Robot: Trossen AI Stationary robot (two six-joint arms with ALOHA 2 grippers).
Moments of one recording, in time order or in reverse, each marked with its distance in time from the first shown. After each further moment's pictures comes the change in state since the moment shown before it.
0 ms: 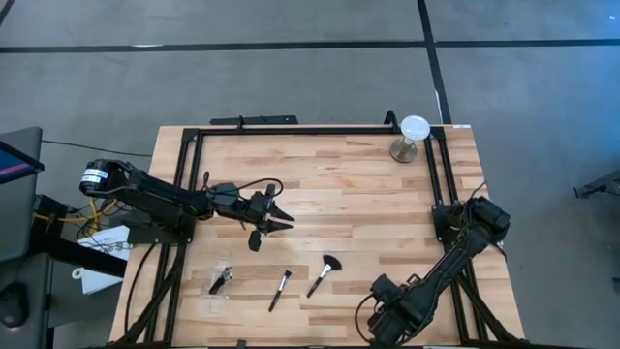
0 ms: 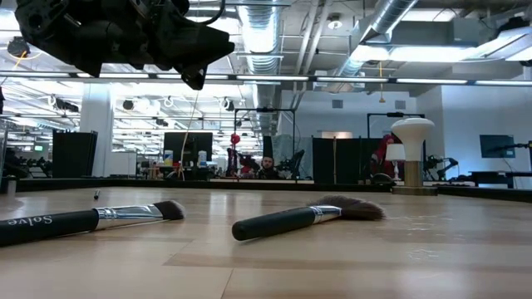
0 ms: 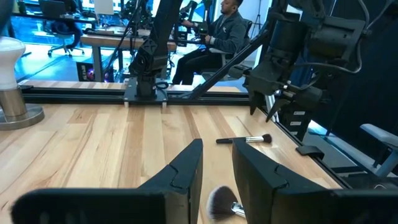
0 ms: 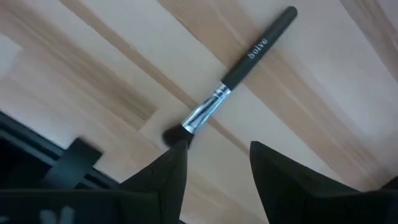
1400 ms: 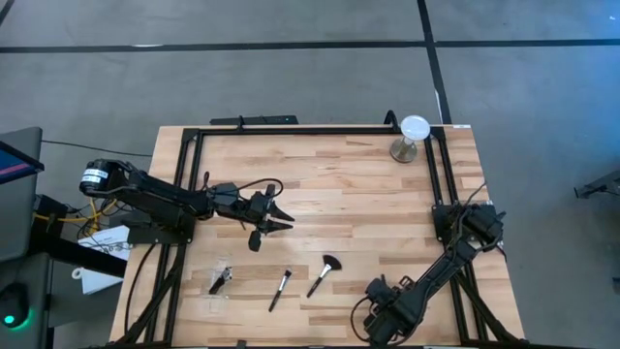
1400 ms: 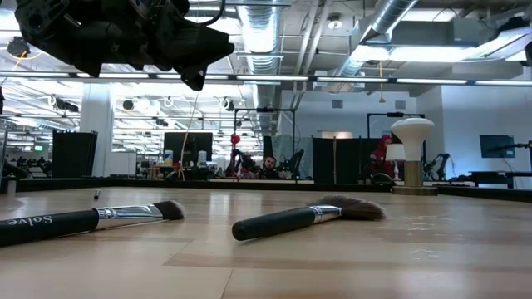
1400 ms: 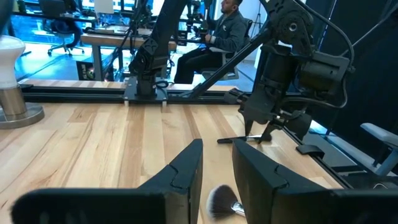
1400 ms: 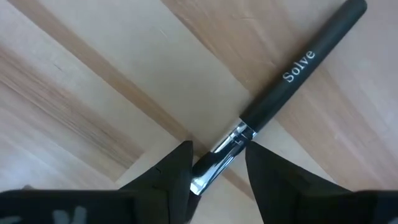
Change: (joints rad) left arm 0.000 0.000 -0.001 -0.003 0.000 0.000; right arm 0.001 0.085 -0.133 0.211 0.021 -0.046
